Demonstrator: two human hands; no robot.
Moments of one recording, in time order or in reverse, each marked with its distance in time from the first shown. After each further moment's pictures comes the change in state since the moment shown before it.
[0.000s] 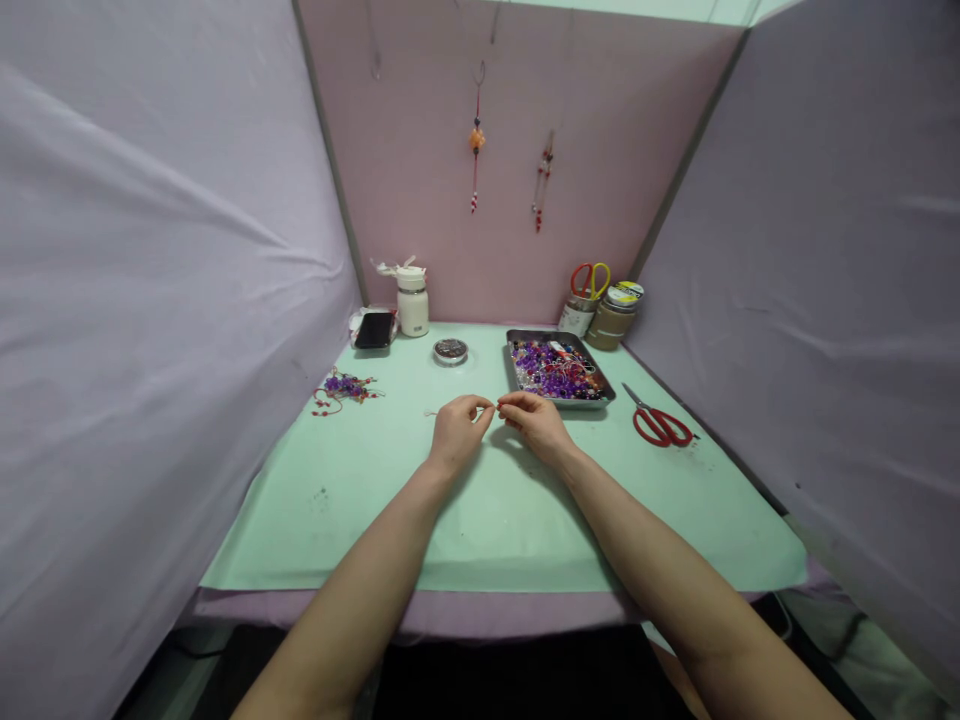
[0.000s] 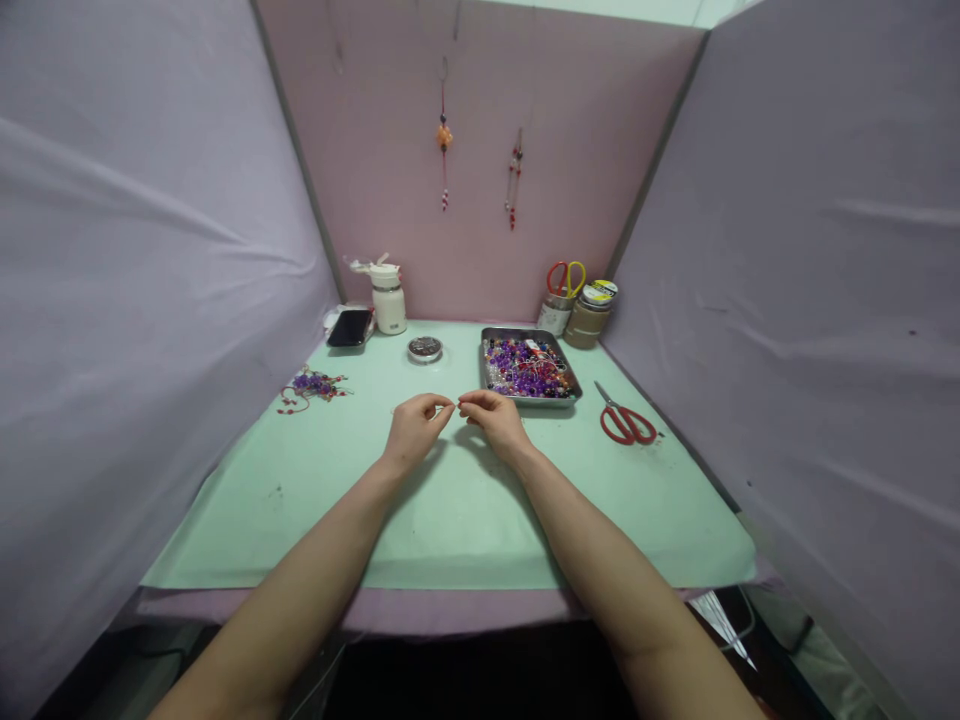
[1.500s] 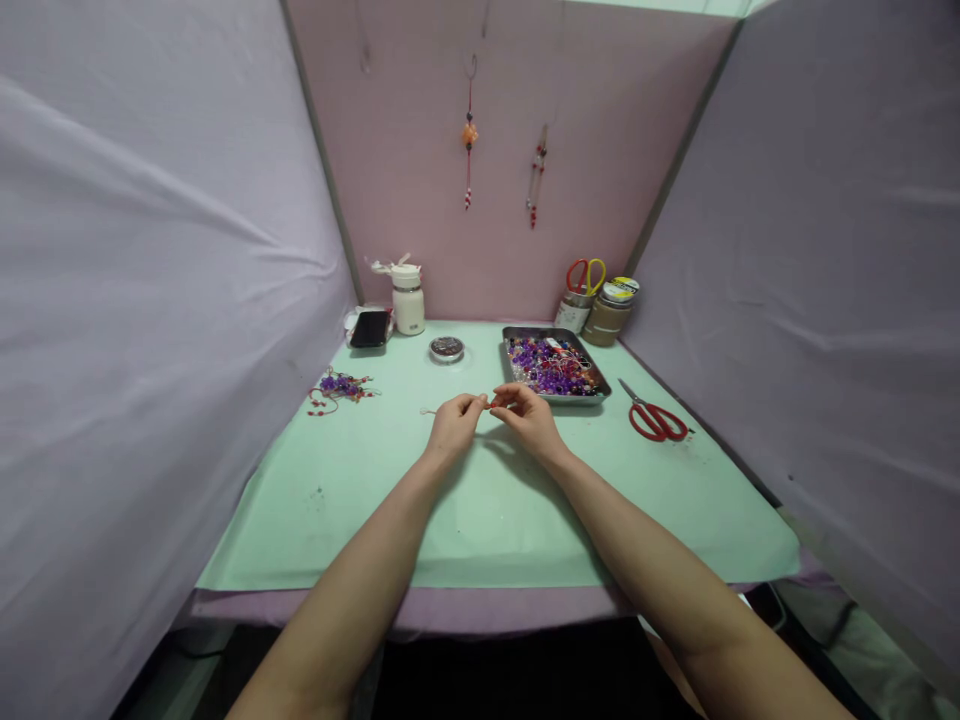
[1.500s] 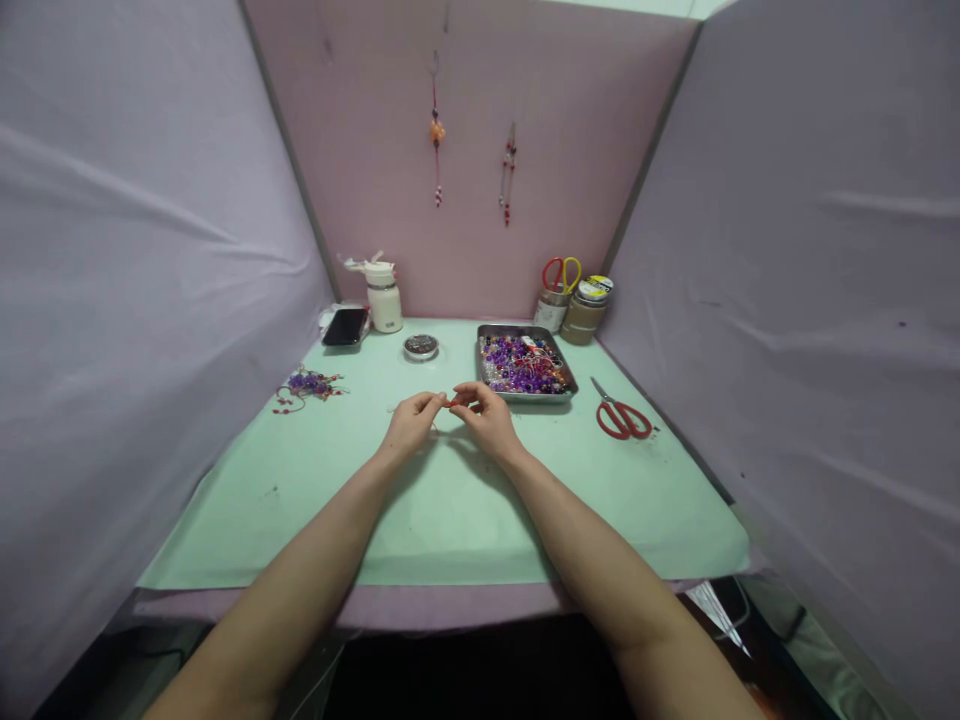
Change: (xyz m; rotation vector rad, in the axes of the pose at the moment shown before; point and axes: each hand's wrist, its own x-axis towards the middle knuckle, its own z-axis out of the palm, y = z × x) left_hand 0.004 -0.006 0.003 -0.339 -0.170 -0.344; right_hand -0.008 -0.007 0.007 -0.290 -0.014 -0.326
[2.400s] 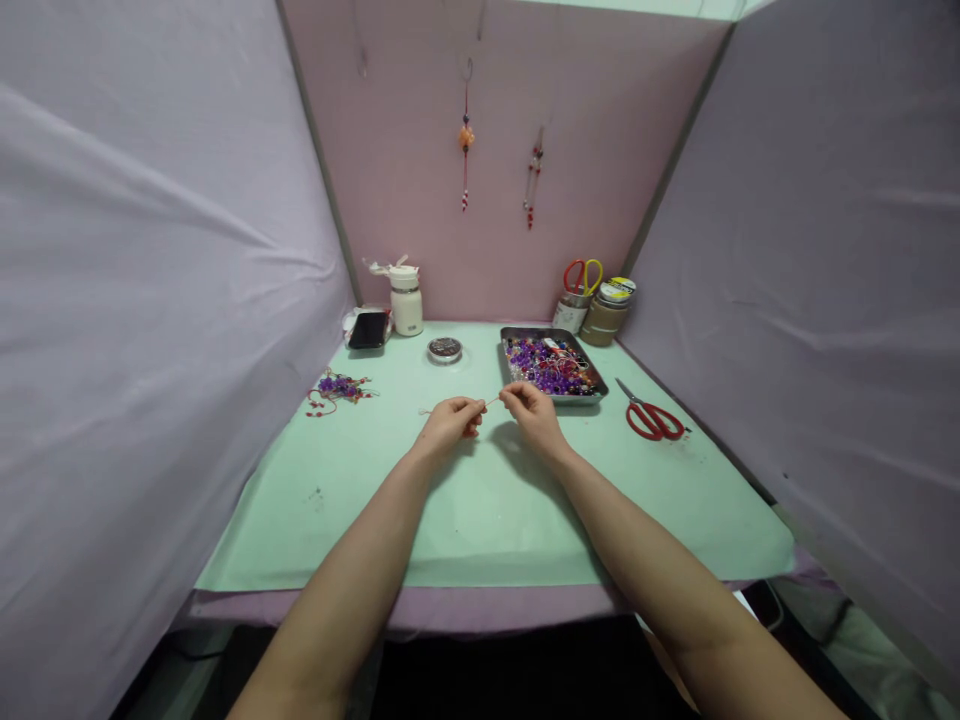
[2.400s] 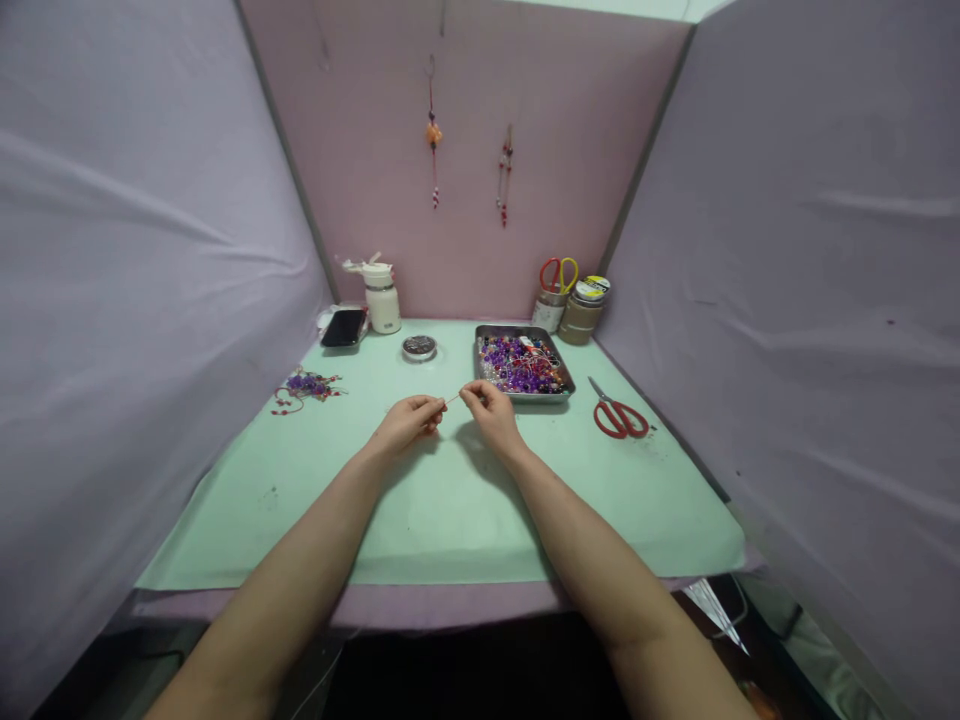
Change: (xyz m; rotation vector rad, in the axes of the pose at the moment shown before) left_hand 0.002 0.001 -0.008 -0.388 -0.186 -0.236; right_hand 0.003 -0.005 -0.009 -0.054 0.098 0.008
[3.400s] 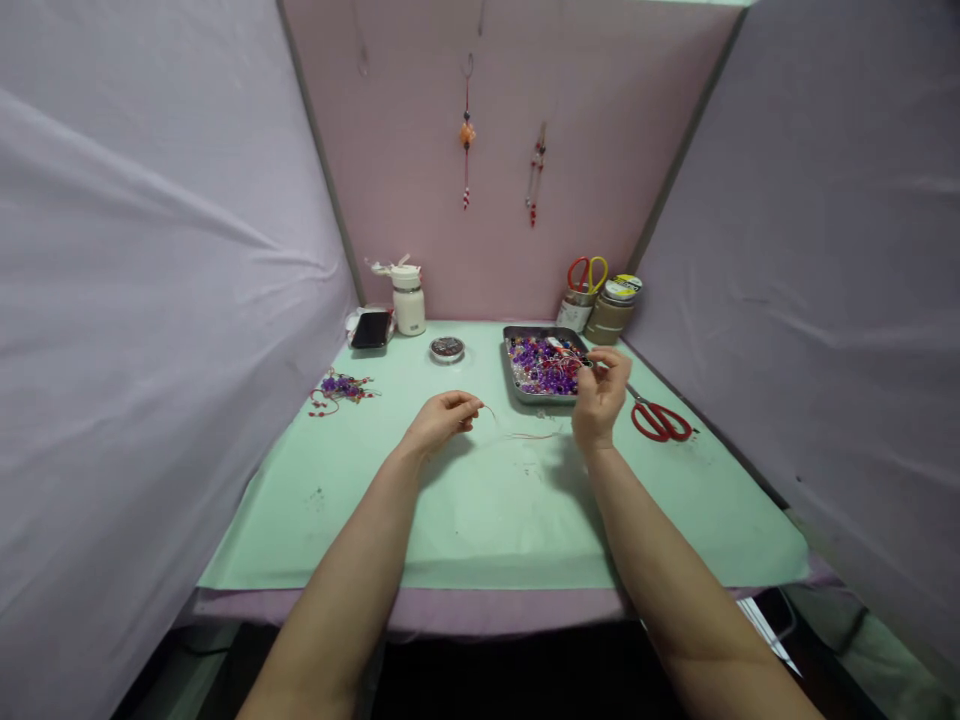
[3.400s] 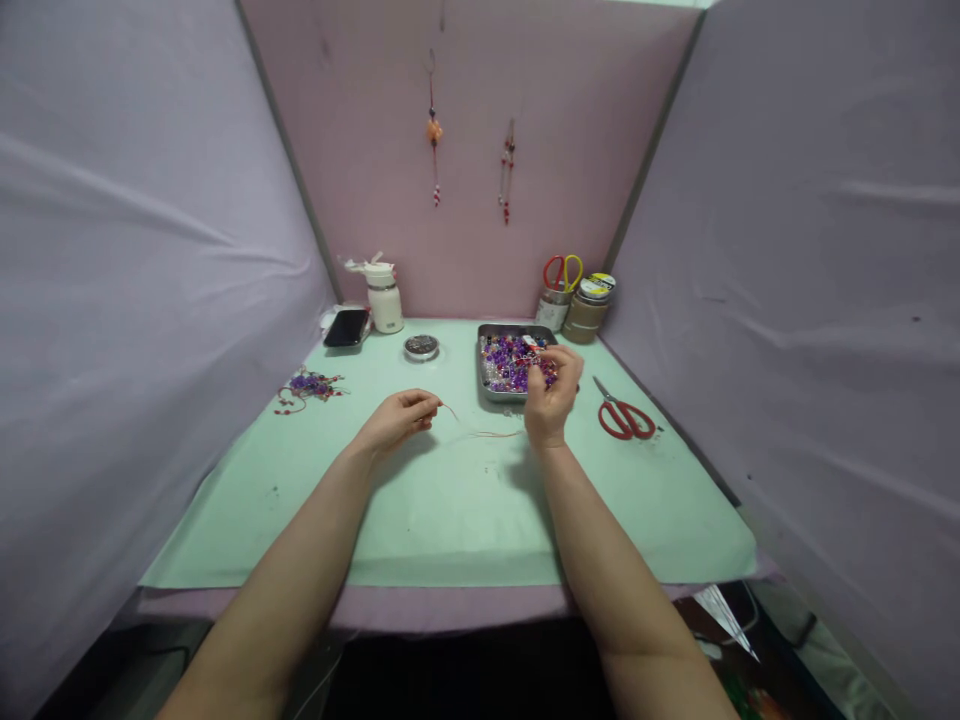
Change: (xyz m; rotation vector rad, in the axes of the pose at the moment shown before) left_hand -0.005 0.013 -0.013 0.010 -0.038 0.004; right_hand 0.012 -0.020 -0.052 -0.212 0.603 -0.437
